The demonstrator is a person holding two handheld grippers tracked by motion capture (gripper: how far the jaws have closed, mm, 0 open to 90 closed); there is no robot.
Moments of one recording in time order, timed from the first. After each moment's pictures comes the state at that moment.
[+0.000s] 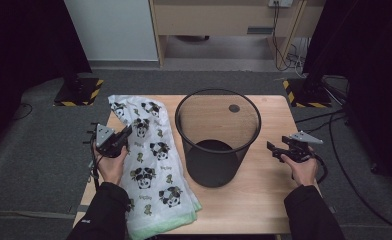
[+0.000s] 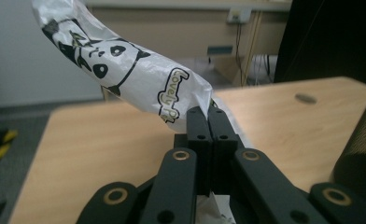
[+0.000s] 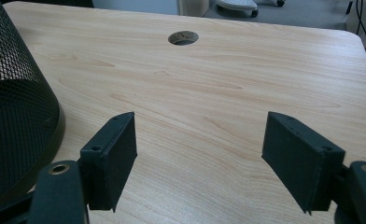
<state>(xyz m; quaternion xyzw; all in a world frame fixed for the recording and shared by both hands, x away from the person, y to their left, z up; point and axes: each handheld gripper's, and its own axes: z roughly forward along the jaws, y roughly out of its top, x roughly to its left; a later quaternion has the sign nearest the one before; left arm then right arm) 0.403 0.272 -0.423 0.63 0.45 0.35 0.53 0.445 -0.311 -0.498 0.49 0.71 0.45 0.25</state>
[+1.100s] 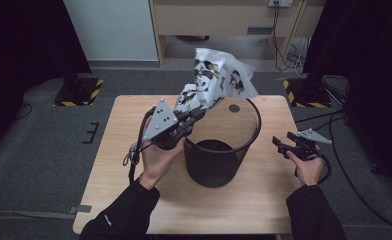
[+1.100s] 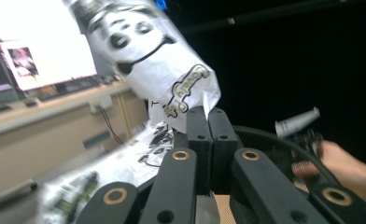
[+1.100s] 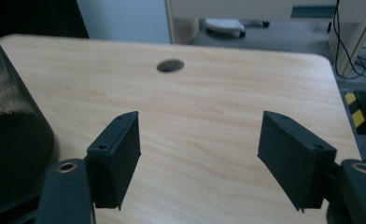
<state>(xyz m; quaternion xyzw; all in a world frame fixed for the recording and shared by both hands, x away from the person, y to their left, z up) 0.359 0.103 -0.294 0.70 0.19 0.28 0.63 0.443 -0.324 -0.482 0.49 0.66 0.49 0.28</state>
